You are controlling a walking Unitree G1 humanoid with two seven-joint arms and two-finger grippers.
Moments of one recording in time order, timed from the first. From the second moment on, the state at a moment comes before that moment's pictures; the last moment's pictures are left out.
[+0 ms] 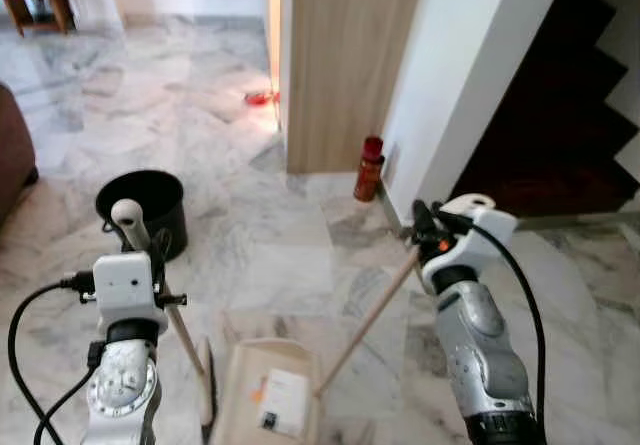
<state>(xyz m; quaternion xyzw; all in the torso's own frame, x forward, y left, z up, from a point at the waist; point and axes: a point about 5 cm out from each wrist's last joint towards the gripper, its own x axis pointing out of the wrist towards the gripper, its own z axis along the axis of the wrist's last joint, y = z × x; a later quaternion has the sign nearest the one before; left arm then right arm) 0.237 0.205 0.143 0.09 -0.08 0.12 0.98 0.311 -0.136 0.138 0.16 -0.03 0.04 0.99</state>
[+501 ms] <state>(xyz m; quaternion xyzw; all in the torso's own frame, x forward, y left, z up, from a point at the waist) 0.237 0.205 0.140 0.09 -0.08 0.13 0.98 0.312 -0.138 0.141 0.16 -0.03 0.03 0.99</state>
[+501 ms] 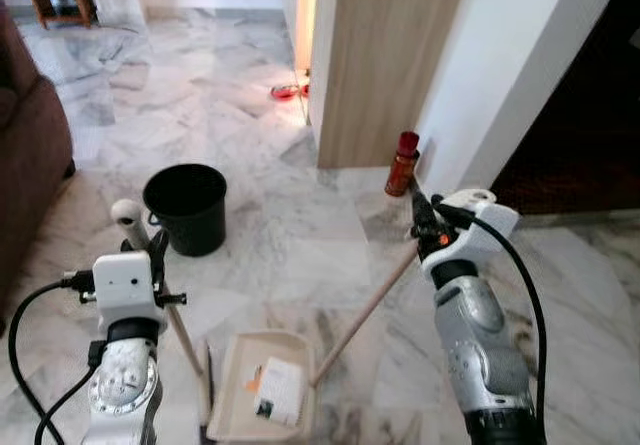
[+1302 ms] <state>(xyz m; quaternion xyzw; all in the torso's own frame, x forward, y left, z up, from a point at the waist) 0.233 0.200 0.134 0.09 -0.07 0.11 0.99 0.309 -0.139 0.137 0.16 -0.03 0.04 0.99</state>
